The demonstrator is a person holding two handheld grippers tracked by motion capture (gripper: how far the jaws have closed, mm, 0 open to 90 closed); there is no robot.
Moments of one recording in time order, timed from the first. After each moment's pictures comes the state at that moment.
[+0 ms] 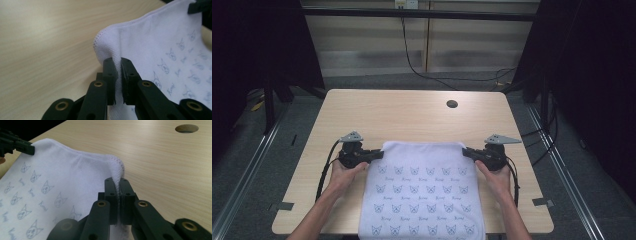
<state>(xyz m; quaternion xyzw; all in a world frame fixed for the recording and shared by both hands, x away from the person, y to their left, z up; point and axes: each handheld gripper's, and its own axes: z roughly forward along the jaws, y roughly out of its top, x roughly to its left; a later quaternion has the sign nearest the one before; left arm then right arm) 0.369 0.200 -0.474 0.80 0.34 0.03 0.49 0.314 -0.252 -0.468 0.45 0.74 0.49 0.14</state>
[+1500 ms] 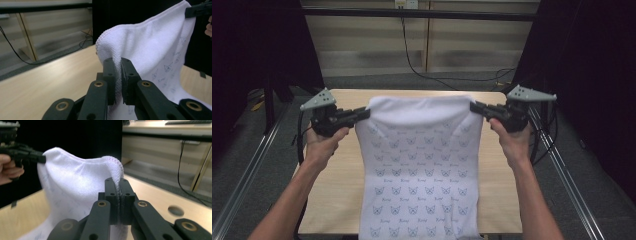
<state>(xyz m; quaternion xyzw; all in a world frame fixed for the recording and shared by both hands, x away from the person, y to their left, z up) 0.354 0.221 -0.346 0.76 0.29 0.13 0.57 0.318 -0.252 -0.319 0.36 0.71 0.57 0.20</state>
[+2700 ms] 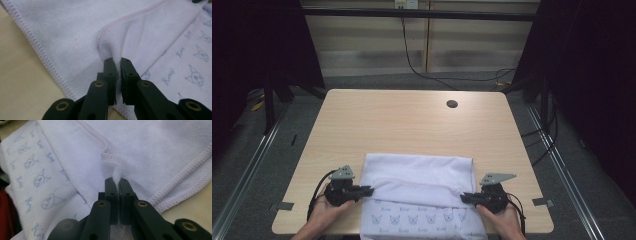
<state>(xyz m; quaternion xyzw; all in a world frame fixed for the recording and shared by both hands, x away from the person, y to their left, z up) 0.298 0.223 -0.501 0.85 0.33 0.01 0.41 0.230 -0.235 -0.502 0.41 0.81 0.41 0.03</state>
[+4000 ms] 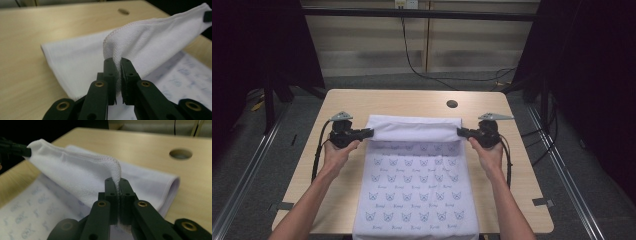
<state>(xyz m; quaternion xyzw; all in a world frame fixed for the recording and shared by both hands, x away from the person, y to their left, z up) 0.405 0.220 -0.429 0.77 0.37 0.09 0.51 0.370 -0.242 -0.429 0.46 0.72 0.50 0.15</state>
